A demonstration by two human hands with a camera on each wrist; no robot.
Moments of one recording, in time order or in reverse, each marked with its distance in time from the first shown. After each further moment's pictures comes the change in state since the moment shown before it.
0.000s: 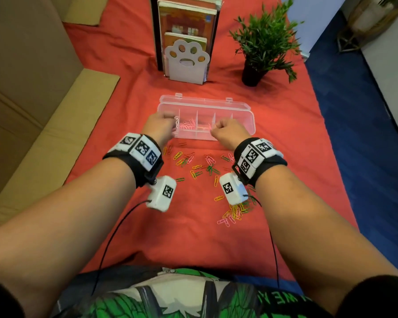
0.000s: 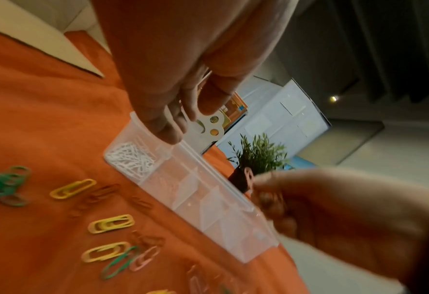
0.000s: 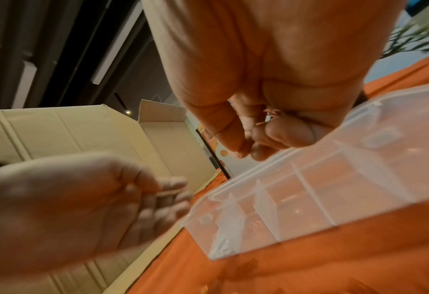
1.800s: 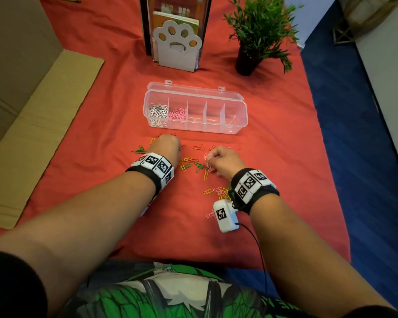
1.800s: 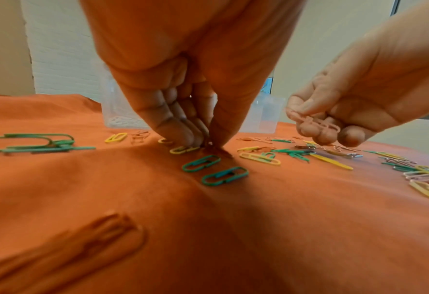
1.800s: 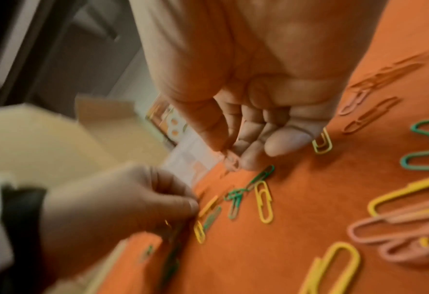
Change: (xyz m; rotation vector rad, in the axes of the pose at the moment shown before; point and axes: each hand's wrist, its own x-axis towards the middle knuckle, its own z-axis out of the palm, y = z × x) left_hand -0.010 -0.063 0.030 1.243 -0.187 0.328; right_hand -0.033 0.074 0.039 0.174 -0.111 0.147
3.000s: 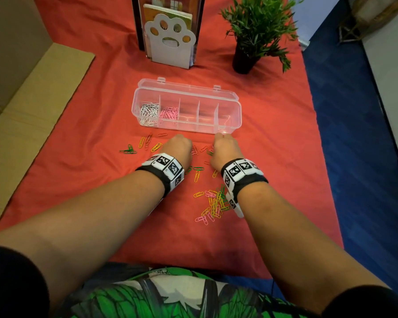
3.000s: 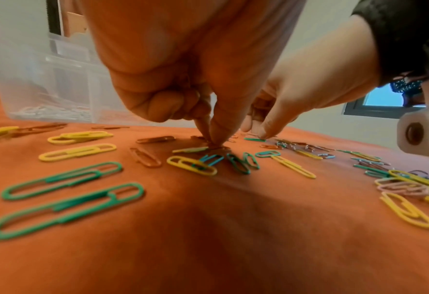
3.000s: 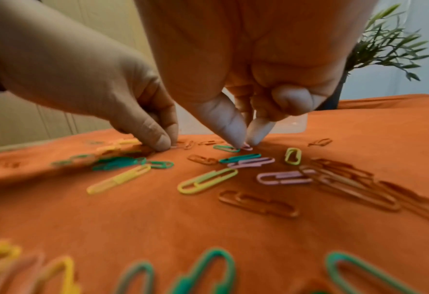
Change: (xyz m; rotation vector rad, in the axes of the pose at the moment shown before) left_hand 0.016 0.047 0.019 0.076 0.003 0.096; right_hand 0.034 0.002 -0.026 -0.766 0.198 -0.236
